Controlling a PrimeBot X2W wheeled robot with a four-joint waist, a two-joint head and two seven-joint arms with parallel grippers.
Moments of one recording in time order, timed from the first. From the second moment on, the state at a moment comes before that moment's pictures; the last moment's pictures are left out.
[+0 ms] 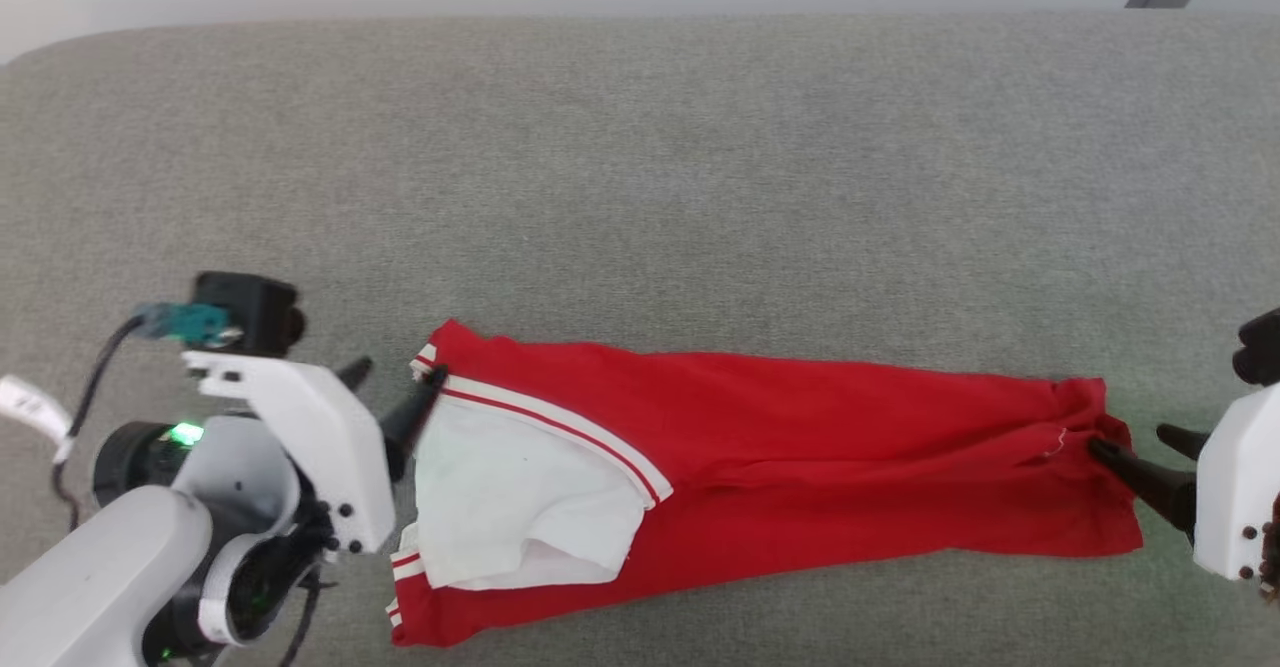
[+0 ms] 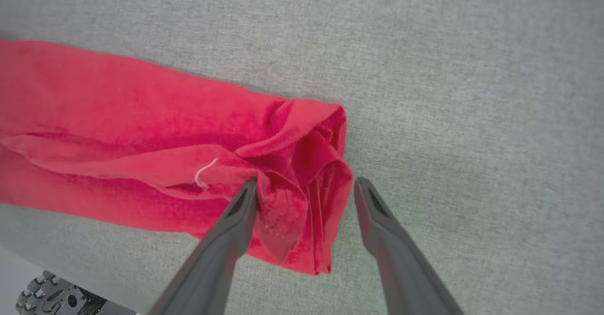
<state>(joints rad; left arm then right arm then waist) -0.48 0.82 -0.75 -0.21 -1.10 0.45 0.42 -0.15 -0.55 0.02 -0.03 0.72 0.13 0.87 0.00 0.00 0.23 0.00</state>
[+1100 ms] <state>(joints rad) -0.04 0.46 -0.13 0.03 -0.72 0.05 -0.26 -0.25 -0.59 0.13 0.20 1.04 0.13 0.88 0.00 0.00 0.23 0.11</state>
